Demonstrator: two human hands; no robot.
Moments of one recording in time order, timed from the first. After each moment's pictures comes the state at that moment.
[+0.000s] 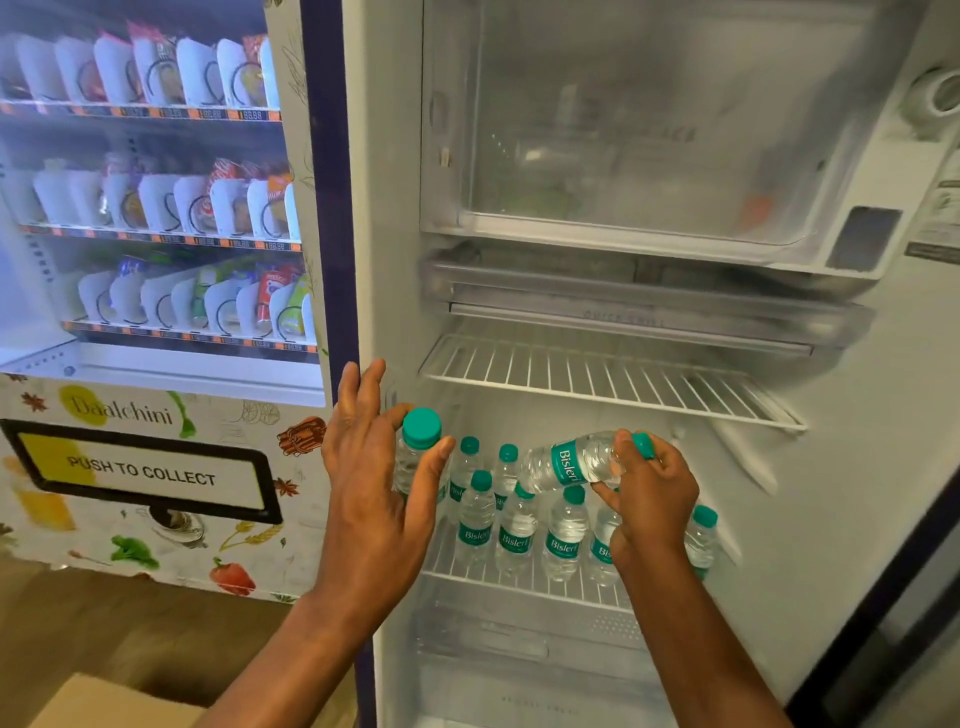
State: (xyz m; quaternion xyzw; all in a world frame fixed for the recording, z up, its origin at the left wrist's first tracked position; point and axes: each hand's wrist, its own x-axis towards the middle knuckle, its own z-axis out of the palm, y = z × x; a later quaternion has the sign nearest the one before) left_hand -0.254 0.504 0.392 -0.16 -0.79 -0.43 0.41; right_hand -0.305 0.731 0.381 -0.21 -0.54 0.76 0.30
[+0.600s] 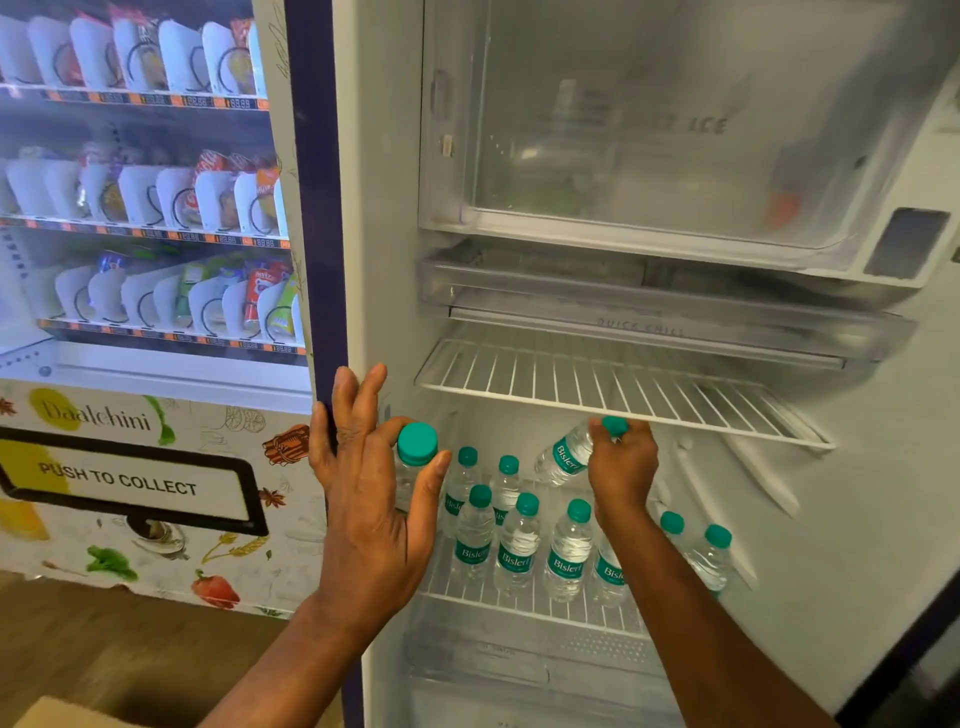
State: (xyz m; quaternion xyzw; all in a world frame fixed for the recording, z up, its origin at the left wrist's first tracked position) left_hand -0.296 0.504 0.375 -0.17 -0.78 -0.37 0.48; right_hand -0.408 0.735 0.349 -0.20 -0.68 0.63 0.32
